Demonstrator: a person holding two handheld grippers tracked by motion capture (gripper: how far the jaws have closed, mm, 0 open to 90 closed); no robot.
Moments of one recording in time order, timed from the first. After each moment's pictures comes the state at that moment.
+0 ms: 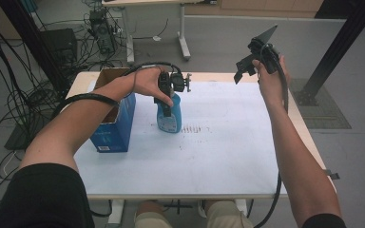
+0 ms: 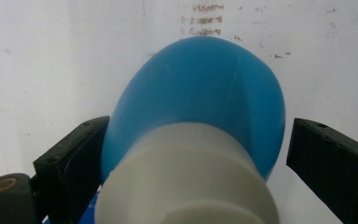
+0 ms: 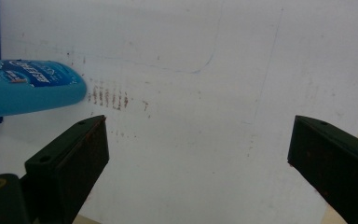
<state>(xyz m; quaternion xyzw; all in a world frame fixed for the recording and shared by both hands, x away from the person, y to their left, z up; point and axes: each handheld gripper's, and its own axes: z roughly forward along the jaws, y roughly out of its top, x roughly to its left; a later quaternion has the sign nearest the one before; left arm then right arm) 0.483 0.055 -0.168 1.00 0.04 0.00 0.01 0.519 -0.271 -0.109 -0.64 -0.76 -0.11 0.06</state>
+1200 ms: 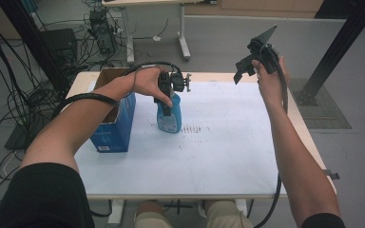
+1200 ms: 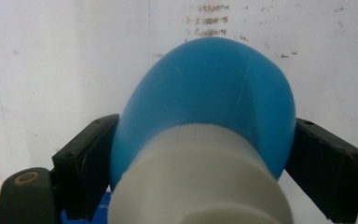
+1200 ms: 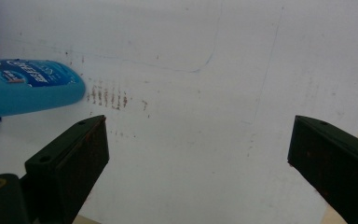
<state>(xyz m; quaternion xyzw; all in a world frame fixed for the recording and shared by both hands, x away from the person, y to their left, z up) 0.481 0.055 -0.168 1.00 0.04 0.01 0.01 0.521 -0.269 -0.110 -0.64 -0.76 -0.11 0.06</state>
